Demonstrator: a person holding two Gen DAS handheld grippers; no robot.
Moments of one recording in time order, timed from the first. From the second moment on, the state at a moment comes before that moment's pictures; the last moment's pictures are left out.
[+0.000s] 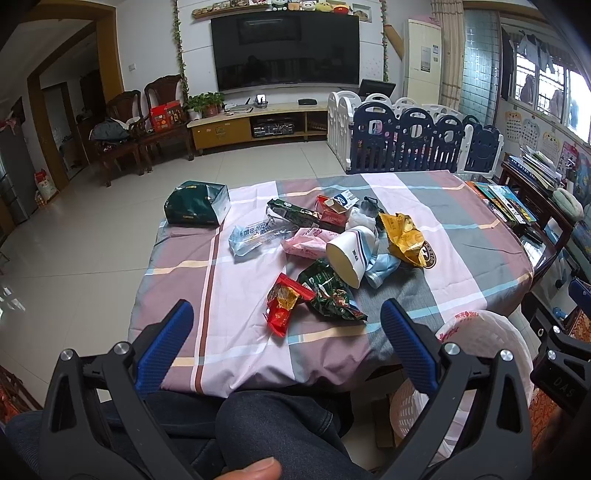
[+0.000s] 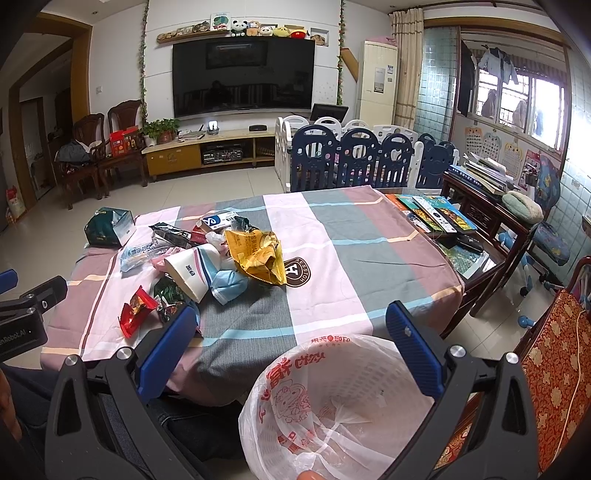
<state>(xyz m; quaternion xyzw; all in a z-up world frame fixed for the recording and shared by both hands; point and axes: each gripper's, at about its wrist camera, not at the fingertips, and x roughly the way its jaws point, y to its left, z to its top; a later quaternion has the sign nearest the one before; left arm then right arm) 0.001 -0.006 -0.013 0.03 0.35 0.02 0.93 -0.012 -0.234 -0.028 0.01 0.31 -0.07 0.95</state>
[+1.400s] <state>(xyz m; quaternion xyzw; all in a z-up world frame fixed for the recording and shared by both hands) 0.148 0.067 -0.172 -0.13 0.51 0.06 0.85 0.083 -0.167 -0.159 0.01 0.46 0.22 0.86</state>
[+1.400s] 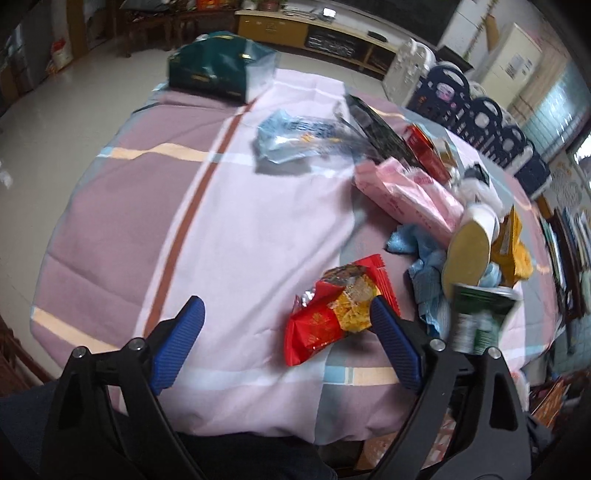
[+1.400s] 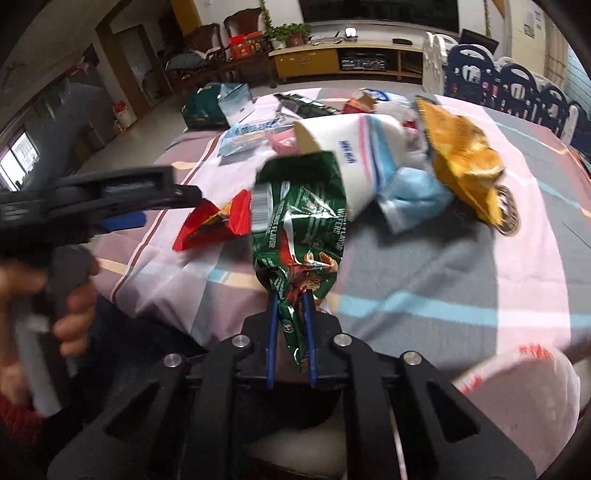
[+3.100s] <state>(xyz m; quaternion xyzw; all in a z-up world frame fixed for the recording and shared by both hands) 0.056 -0.147 -0.142 -0.09 0.50 -0.38 0.77 -0.046 -0.399 -0.092 0.14 0.36 -0.11 0.91</state>
